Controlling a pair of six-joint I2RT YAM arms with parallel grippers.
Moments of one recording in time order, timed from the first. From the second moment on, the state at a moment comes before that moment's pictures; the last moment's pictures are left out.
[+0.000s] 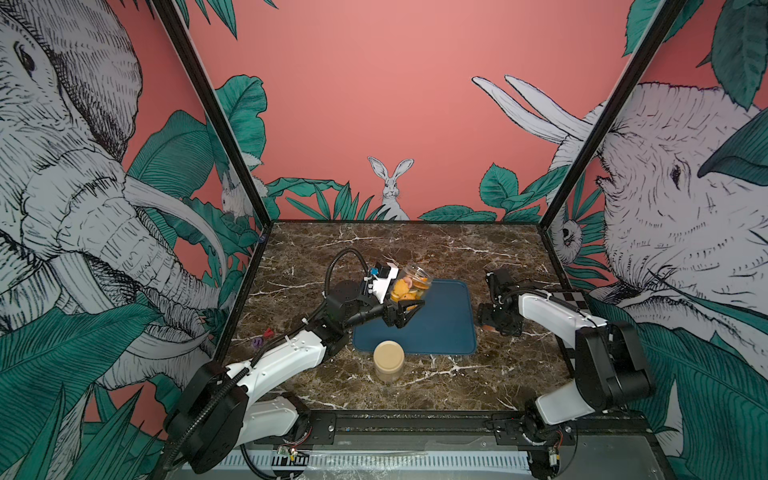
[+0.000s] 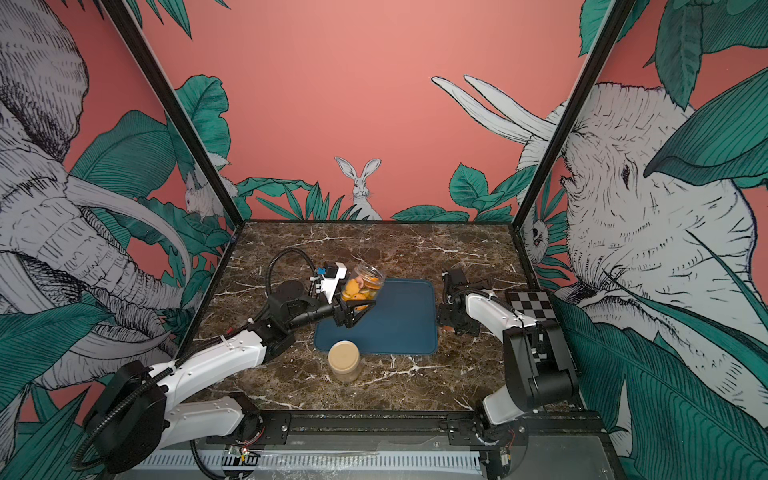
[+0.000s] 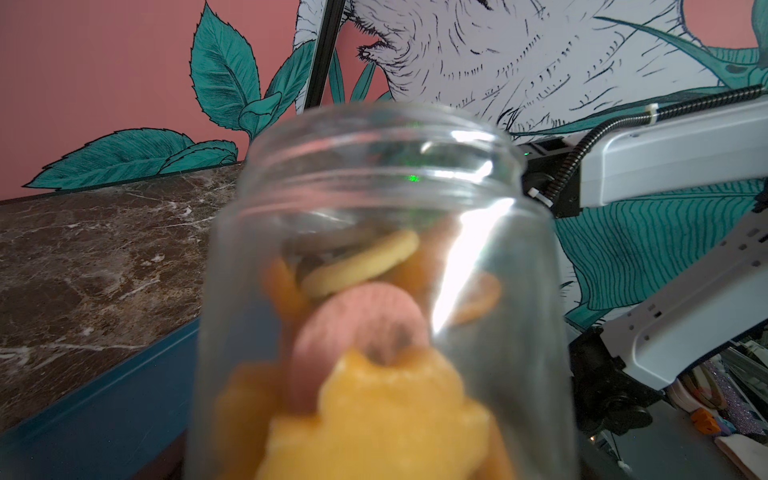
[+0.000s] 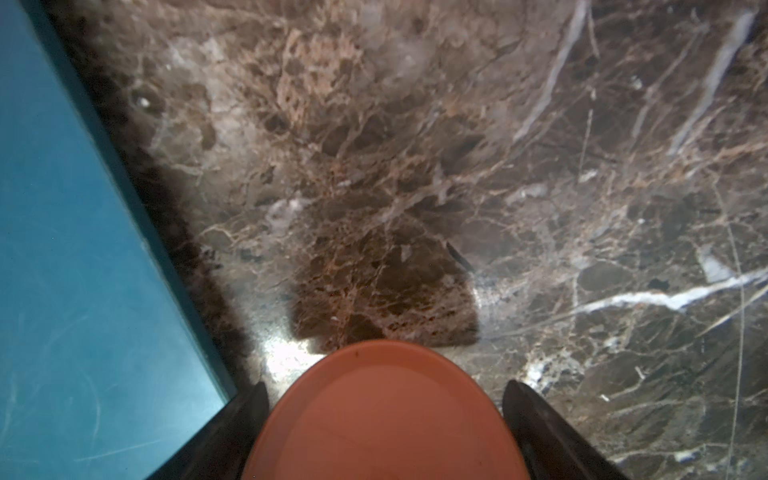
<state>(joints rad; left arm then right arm) -0.71 1.20 0.61 0.50 0.49 -0.31 0.25 1.52 0.88 -0.75 0.11 0.51</state>
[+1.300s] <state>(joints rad) -0.81 1.52 0.83 0.30 0.48 -0.12 0.26 1.08 1.01 -1.01 0.30 0.55</state>
